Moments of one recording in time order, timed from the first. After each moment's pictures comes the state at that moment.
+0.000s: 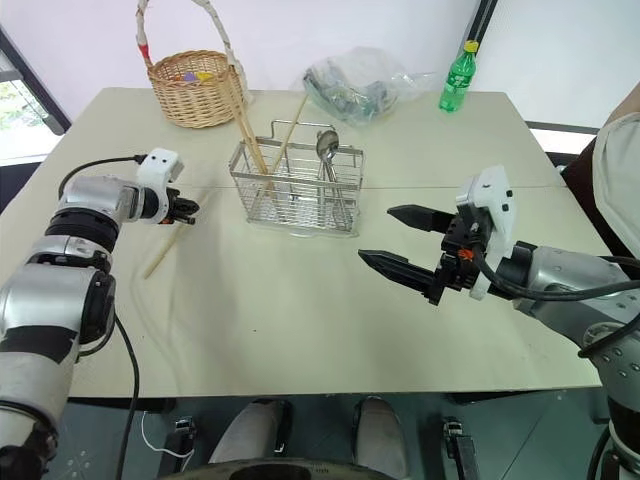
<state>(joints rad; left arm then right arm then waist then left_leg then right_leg) -1.14 0.58 0.00 1.13 -0.02 0.59 -0.59 -0.17 -0.91 -0.33 -0.64 1.15 0.84 0.58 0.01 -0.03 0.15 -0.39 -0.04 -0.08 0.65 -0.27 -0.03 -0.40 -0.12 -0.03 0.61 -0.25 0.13</state>
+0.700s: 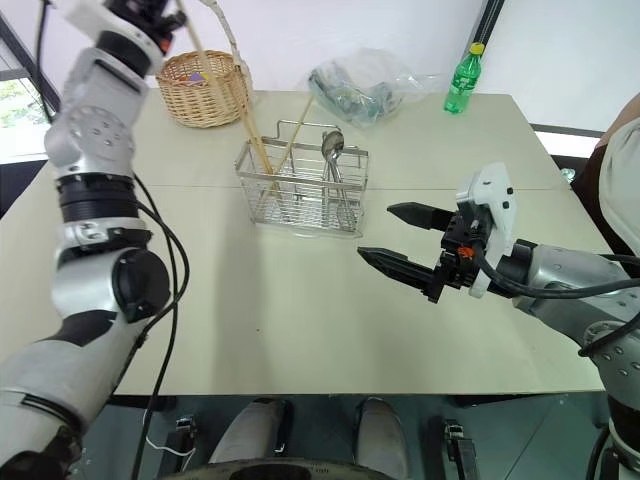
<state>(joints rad) -1.20 0.25 0.36 0.49 -0.46 0.34 -0.28 -0.18 -0.91 -0.33 -0.64 1.17 0.84 0.55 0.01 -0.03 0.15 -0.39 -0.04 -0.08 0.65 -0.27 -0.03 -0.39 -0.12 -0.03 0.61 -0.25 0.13</state>
